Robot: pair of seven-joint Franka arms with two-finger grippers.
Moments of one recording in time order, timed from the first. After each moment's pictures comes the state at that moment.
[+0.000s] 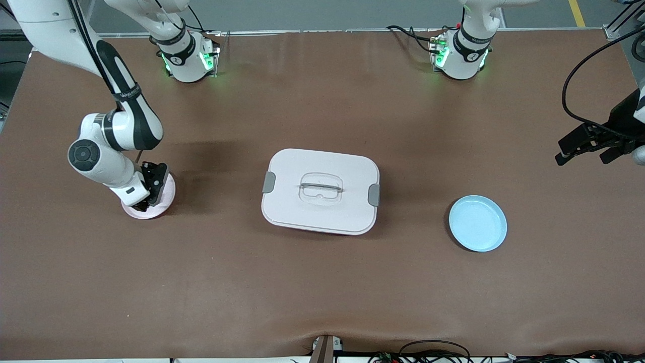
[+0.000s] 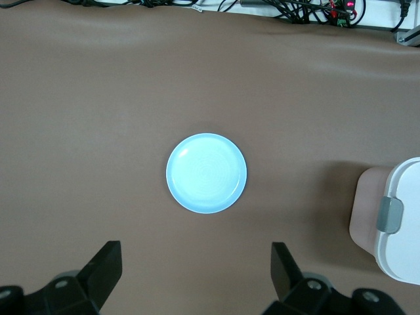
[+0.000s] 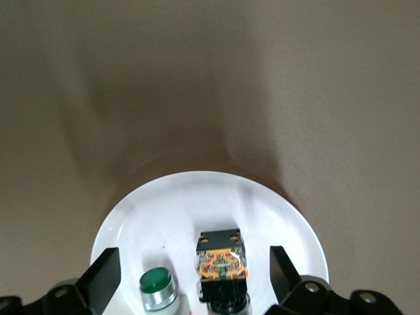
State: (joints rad) left arm 0.01 0.03 -0.03 -1.57 -0.05 1.76 -0.07; right arm -0.08 0.32 0.06 -2.19 -0.14 2.42 -1.26
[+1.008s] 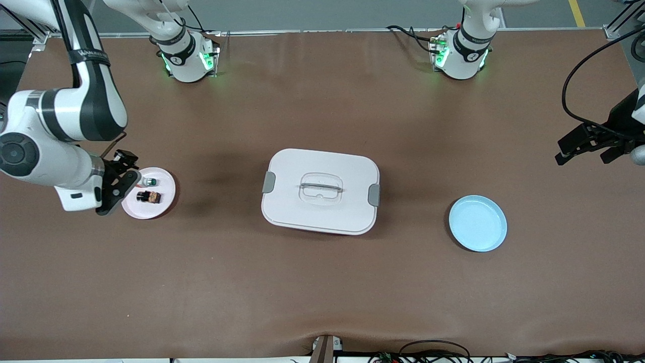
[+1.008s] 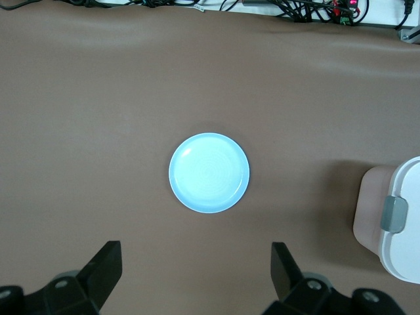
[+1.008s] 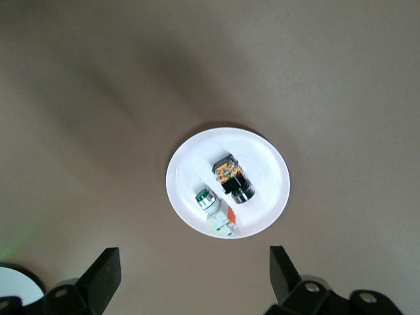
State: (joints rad) left arm 0.01 0.03 -0.04 -1.57 -0.04 1.76 -0.07; right arm -0.03 0.24 0.07 -1.77 -0.14 1.77 -0.79
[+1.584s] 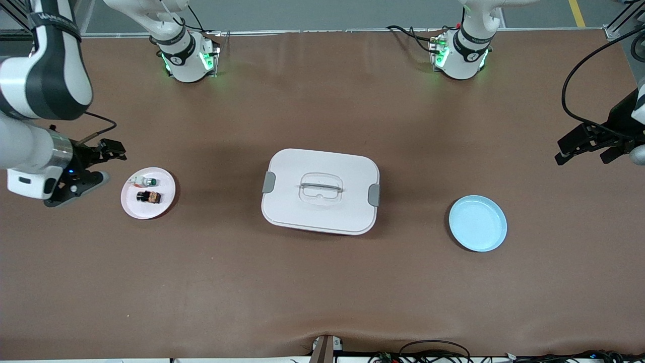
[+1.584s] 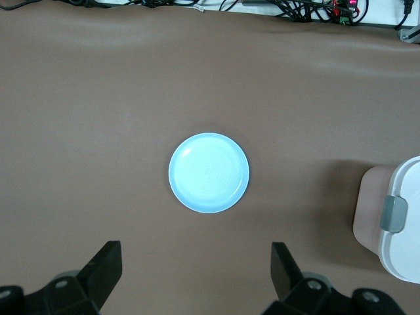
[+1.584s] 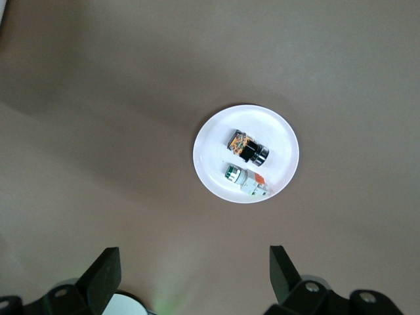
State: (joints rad) left arm 0.01 0.03 -0.04 -1.57 -0.04 1.76 -0.07; right arm -0.06 0.19 0.06 -1.62 -0.04 1.55 -0.43
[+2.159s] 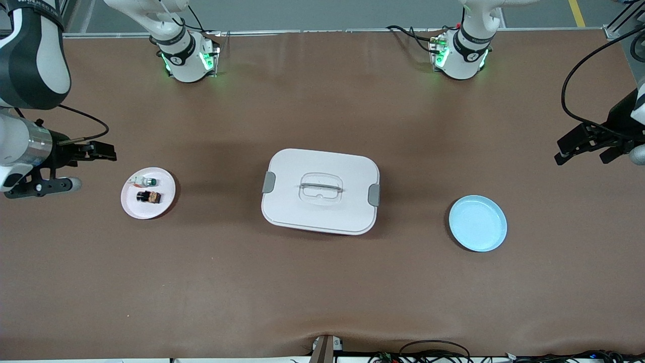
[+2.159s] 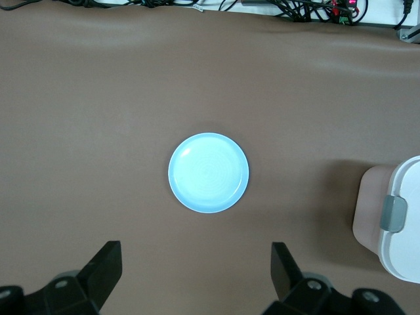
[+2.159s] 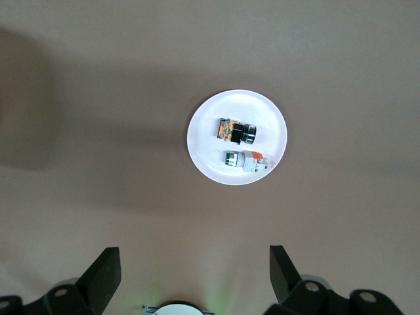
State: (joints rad) left arm 0.01 0.03 -0.04 -1.57 -0.04 1.76 -0.07; right arm -0.06 0.19 0.06 -1.55 -0.04 1.49 -0.11
